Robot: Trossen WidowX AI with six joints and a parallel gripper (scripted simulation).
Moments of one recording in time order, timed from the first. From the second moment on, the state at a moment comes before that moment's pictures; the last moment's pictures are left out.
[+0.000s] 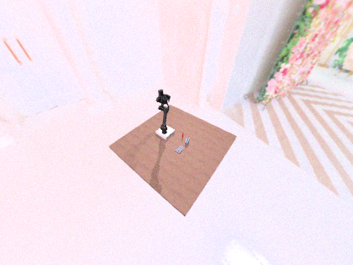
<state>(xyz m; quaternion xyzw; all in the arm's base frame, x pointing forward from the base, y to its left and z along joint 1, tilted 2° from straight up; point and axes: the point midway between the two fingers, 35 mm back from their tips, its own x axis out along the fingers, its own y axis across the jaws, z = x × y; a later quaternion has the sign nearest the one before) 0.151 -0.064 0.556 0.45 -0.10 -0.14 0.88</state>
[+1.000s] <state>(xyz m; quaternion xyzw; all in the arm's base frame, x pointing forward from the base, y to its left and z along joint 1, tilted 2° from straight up) 0.369 0.059 0.245 0.54 0.49 -0.25 0.64</state>
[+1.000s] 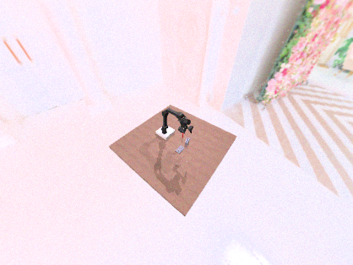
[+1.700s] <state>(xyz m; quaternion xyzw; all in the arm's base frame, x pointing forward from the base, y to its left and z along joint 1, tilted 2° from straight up) 0.339 0.130 0.128 0.39 0.60 -0.36 0.60</state>
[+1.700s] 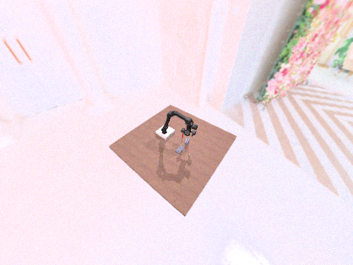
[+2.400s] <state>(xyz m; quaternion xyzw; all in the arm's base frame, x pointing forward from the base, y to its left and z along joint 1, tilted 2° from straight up) 0.336 0.131 0.060 0.39 0.60 -0.36 0.60</state>
